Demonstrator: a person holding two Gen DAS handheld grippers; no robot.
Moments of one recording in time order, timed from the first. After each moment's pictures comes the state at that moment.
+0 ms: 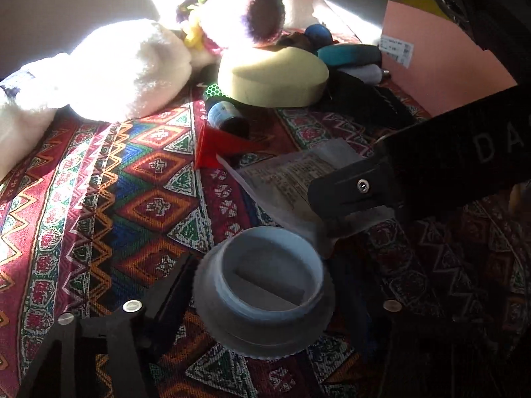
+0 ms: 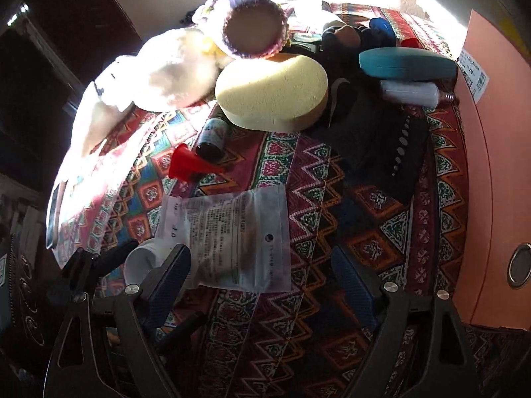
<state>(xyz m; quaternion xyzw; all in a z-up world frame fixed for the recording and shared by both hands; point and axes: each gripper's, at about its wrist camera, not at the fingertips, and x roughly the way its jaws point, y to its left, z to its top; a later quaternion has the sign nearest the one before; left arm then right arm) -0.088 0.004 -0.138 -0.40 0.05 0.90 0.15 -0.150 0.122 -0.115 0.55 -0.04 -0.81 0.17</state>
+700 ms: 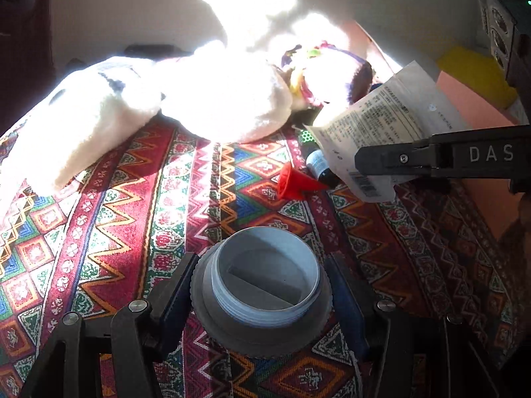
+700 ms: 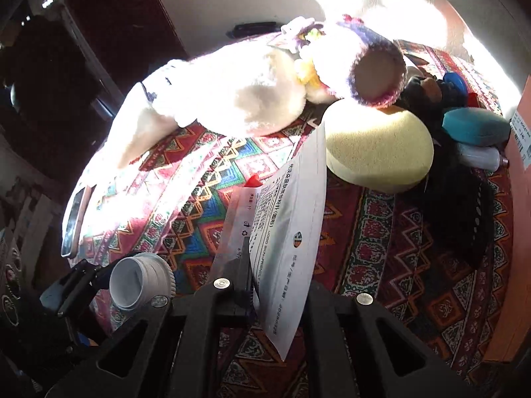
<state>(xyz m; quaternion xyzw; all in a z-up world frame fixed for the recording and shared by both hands) -0.072 -0.075 -0.098 -0.36 -0.03 0.93 0.10 -0.152 0.068 -0.081 0.47 -0.03 -0.85 0.23</state>
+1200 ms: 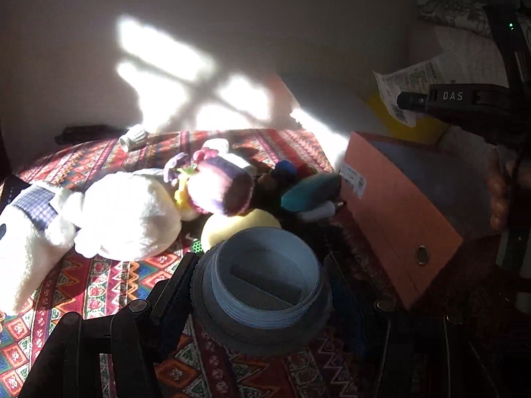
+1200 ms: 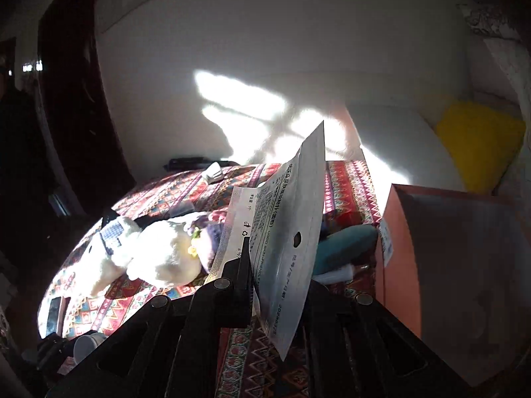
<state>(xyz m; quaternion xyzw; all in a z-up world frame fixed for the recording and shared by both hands) -0.086 0.025 0.006 -0.28 0.00 0.94 0.21 -0.143 0.201 0.063 0.26 -0.07 -0.96 0.04</state>
